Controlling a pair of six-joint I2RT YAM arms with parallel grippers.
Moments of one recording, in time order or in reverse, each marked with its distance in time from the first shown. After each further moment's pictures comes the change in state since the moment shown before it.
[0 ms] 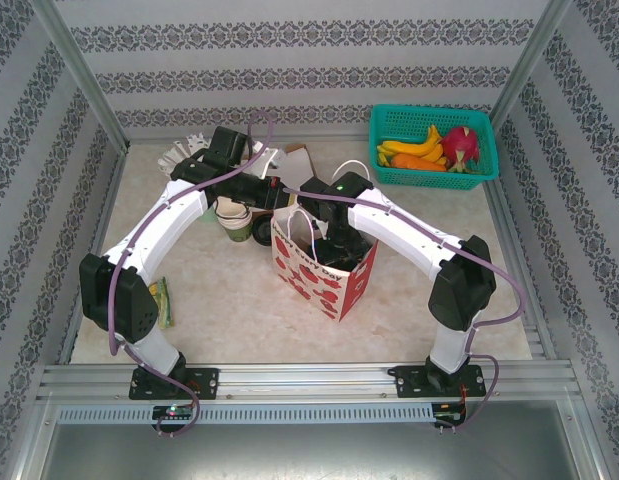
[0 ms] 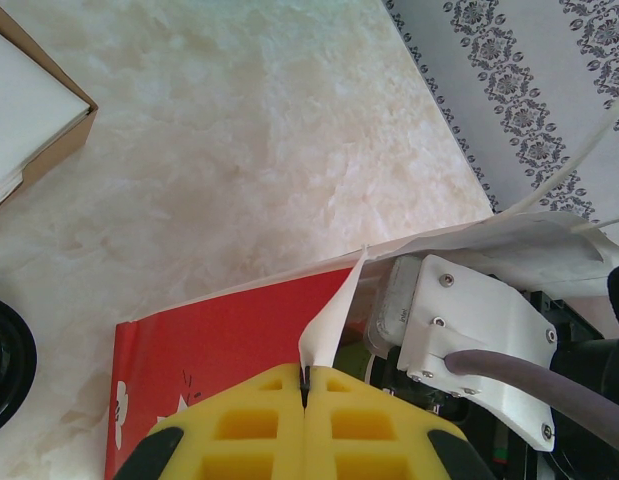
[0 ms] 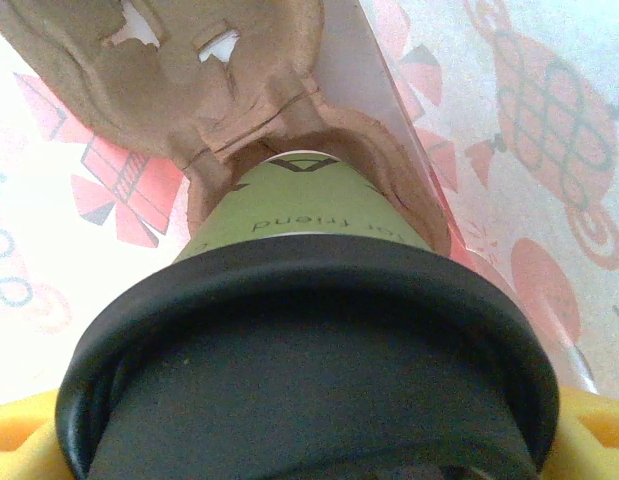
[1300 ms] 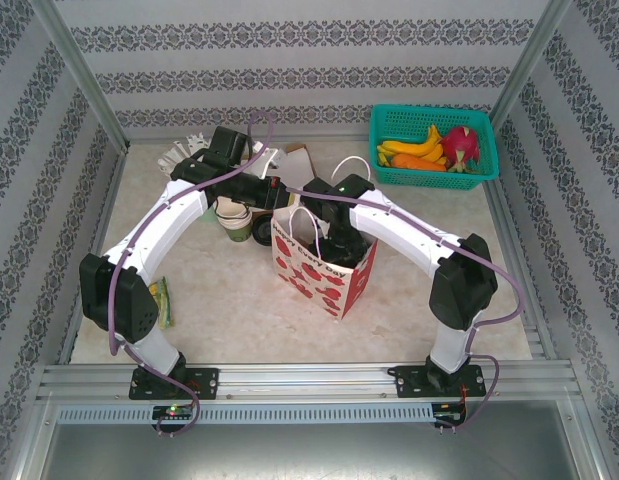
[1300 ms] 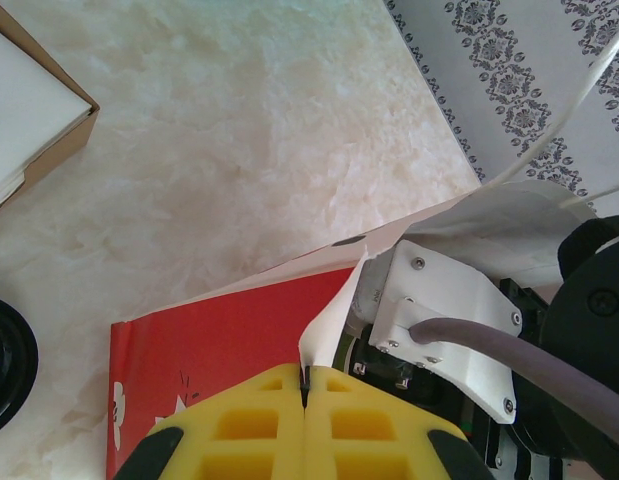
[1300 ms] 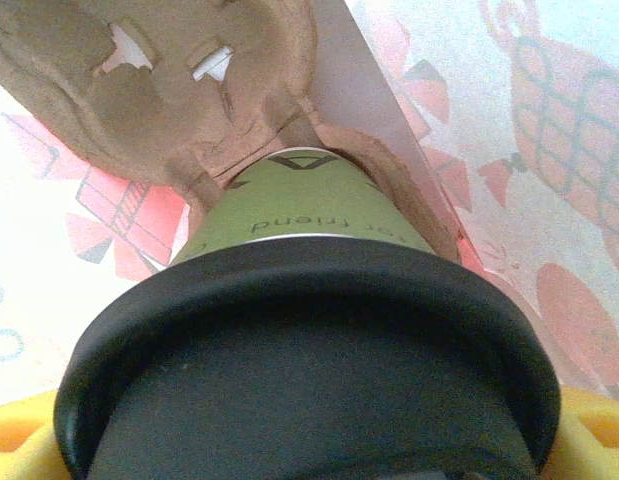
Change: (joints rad) left arm 0.000 0.000 0.000 0.000 -0.003 0.000; right arm -0.026 -0.002 -0.060 0.083 -0.007 -0.012
